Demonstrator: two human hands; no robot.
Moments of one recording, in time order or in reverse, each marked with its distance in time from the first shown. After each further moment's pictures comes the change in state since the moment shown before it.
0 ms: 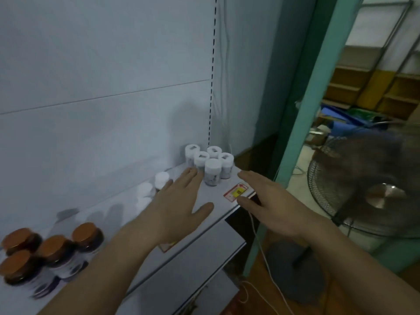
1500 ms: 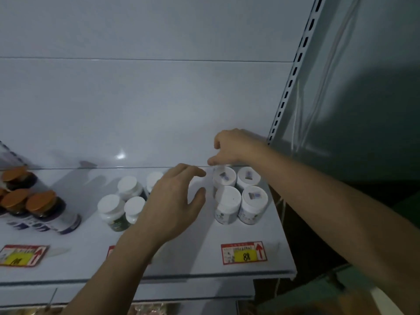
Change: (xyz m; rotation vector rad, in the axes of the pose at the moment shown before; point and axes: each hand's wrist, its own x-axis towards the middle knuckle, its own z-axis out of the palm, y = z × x) left_hand 0.145 -0.008 0.060 -0.056 0.560 -0.673; right_hand 0.351 0.029 0.042 -0.284 -0.496 -0.421
